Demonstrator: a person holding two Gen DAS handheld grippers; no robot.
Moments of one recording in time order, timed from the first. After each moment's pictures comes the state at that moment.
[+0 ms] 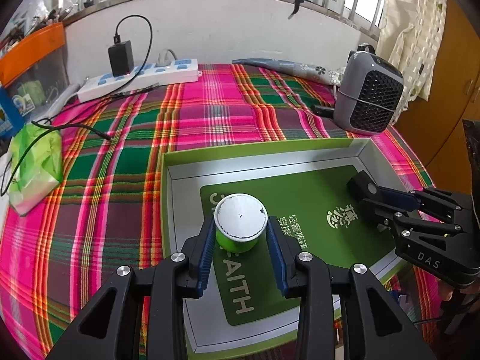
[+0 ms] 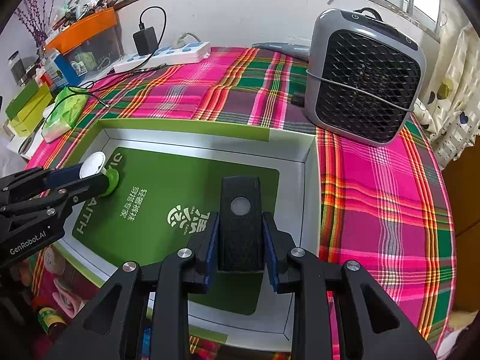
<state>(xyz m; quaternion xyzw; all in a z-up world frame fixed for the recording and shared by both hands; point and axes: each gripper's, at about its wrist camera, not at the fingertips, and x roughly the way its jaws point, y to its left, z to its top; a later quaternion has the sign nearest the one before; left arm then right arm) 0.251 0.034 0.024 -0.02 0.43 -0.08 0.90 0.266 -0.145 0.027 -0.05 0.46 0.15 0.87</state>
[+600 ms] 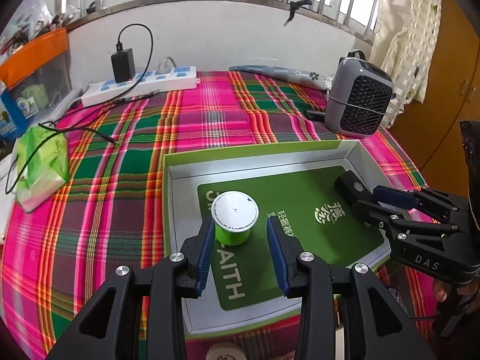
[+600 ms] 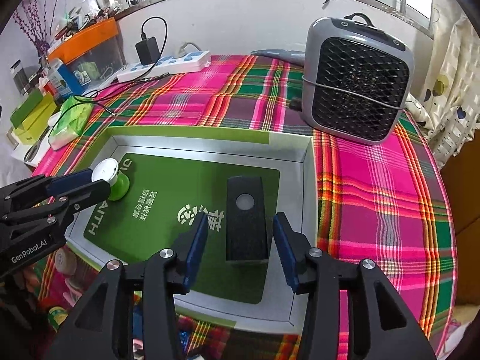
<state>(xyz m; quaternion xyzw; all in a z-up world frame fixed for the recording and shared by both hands) 0.233 0.032 0.036 -0.02 0.42 -0.08 0.90 0.253 -0.148 0.034 -0.03 0.45 0.15 0.88</state>
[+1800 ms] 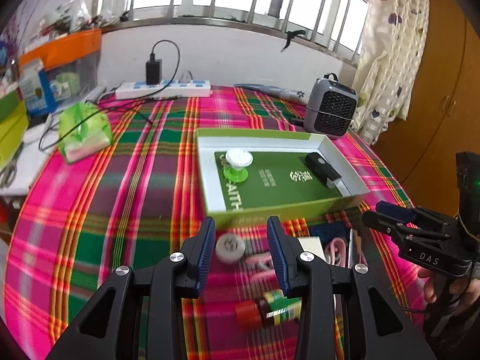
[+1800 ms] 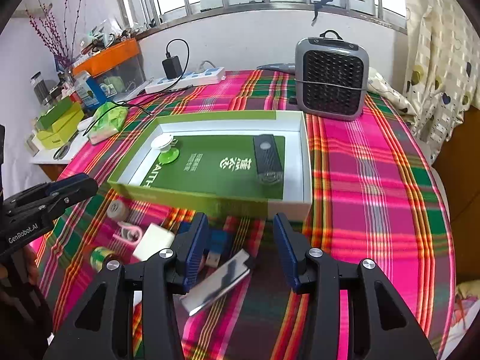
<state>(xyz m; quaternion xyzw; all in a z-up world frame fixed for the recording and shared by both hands) 0.112 0.067 0.058 -0.06 0.38 -0.09 0.92 0.147 -0.161 0.054 0.00 0.41 0.16 0.90</state>
